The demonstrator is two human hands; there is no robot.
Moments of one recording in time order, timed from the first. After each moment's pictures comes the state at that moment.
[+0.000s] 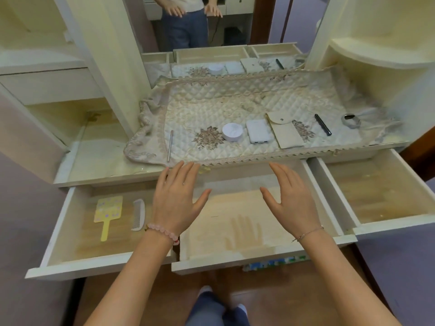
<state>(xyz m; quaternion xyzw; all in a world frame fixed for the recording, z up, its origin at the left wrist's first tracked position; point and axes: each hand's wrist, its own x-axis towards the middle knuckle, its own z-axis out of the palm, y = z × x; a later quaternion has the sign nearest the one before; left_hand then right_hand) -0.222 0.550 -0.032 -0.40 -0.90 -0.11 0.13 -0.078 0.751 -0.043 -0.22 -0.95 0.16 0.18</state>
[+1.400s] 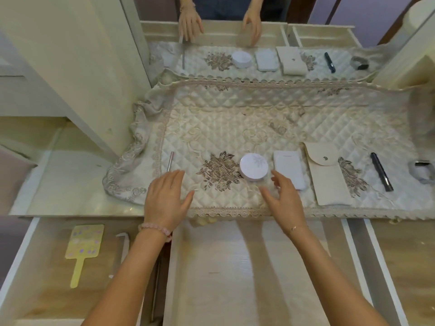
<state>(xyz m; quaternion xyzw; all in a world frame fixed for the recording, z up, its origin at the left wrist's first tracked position) -0.415 0.630 -0.126 -0.29 -0.95 -0.14 0.03 -0.292 0.865 -0.114 -0.32 -0.85 0.41 0.06</state>
